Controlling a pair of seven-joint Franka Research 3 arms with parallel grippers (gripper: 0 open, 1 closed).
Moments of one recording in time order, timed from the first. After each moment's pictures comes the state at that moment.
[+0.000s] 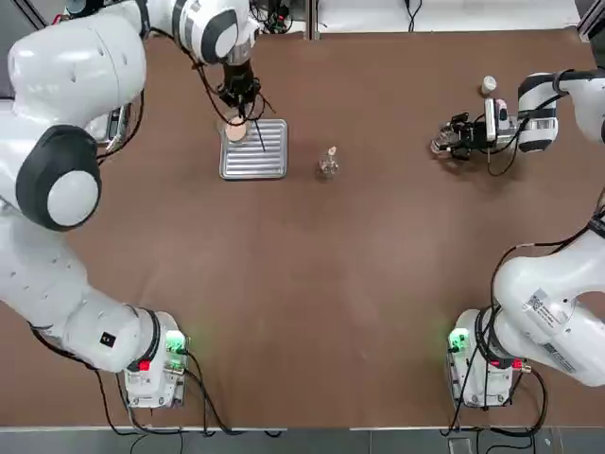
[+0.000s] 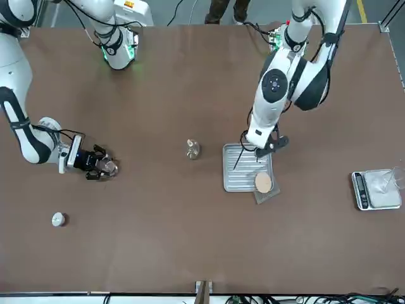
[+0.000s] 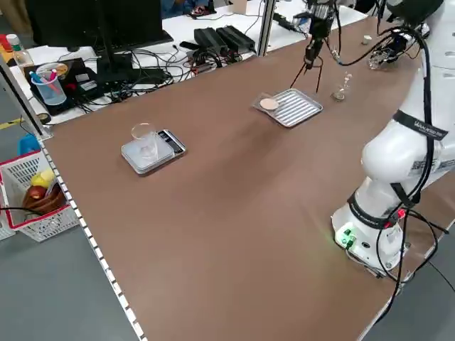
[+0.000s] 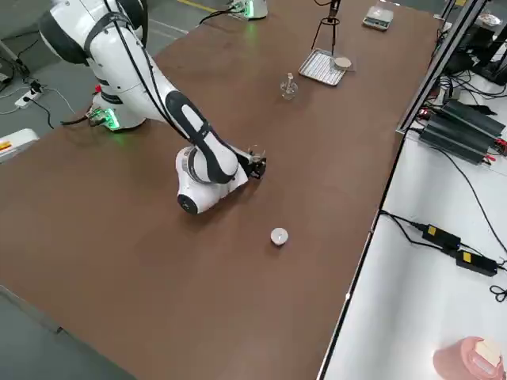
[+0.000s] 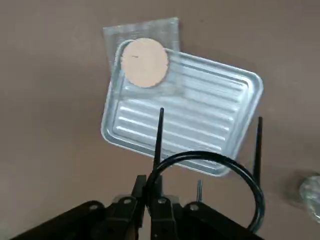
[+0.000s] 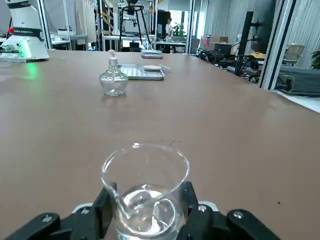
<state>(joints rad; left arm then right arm) -0.41 0.32 -0.19 -1.71 0.10 1.89 -0.89 -0.75 0.81 0.39 -1.95 1.00 1.94 -2.69</state>
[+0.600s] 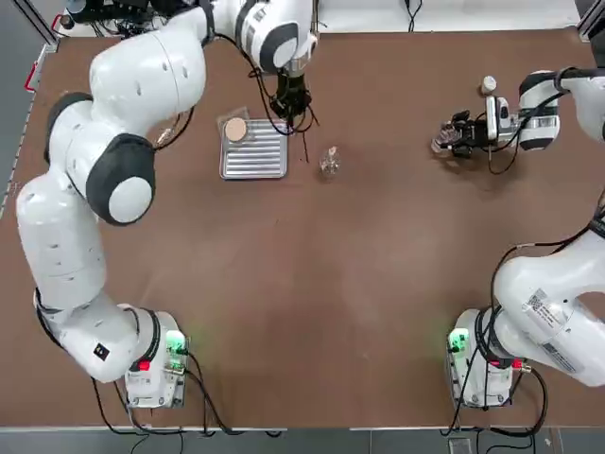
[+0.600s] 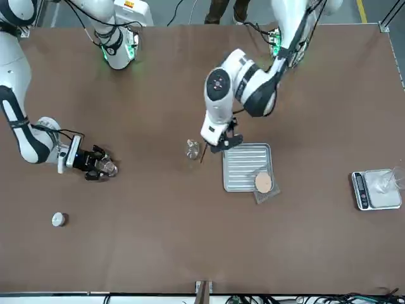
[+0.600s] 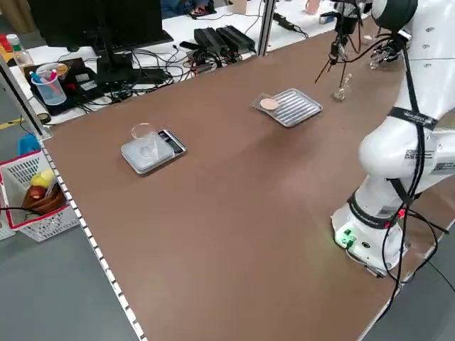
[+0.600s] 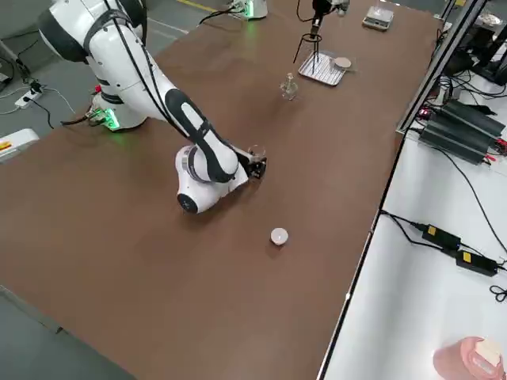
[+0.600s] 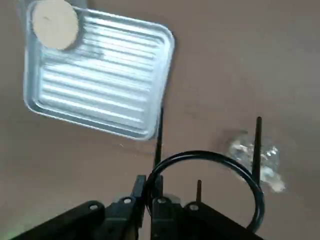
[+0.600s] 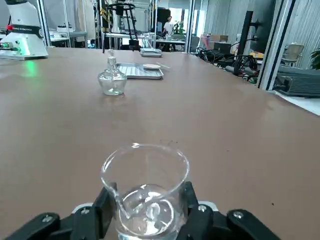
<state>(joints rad) -0.64 0.55 -0.19 -1.41 0.10 1.82 -1.07 -0.75 0.79 0.39 -1.95 1.00 1.94 -2.69</state>
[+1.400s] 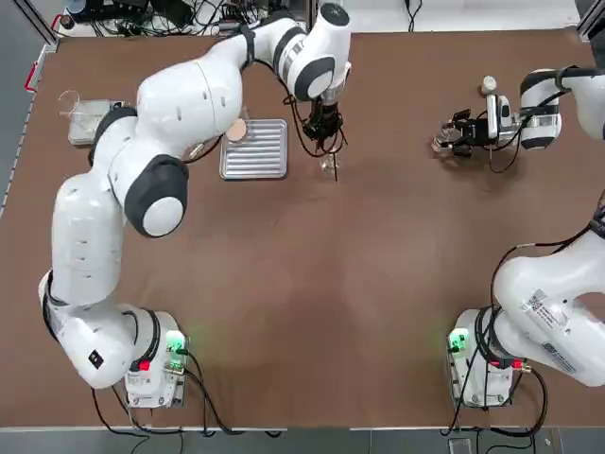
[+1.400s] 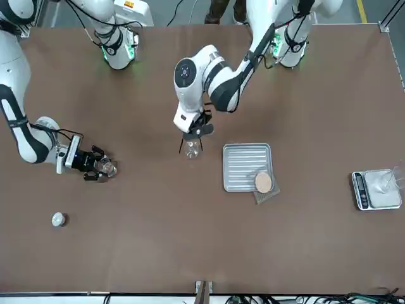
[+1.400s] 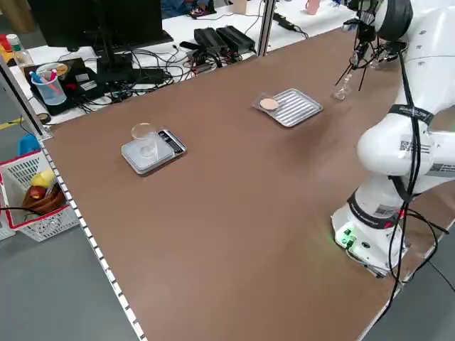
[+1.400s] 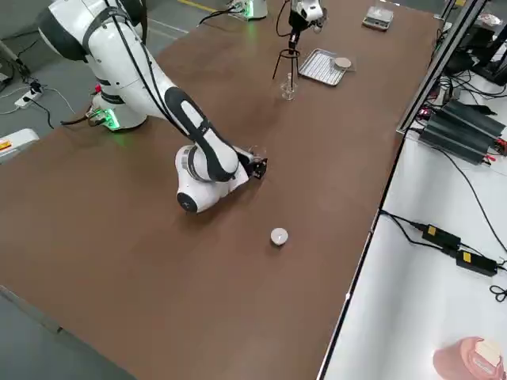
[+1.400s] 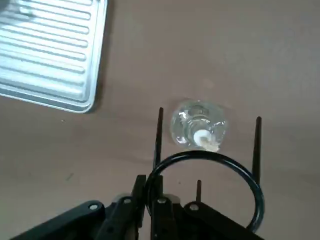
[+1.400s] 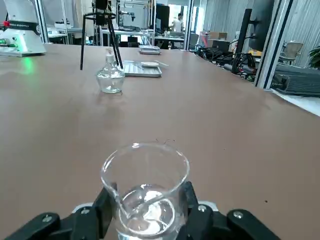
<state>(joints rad) -0.75 0.72 -0.19 -1.26 0.10 1.86 -1.16 -0.75 0.79 0.39 -1.95 1.00 1.95 -2.69</state>
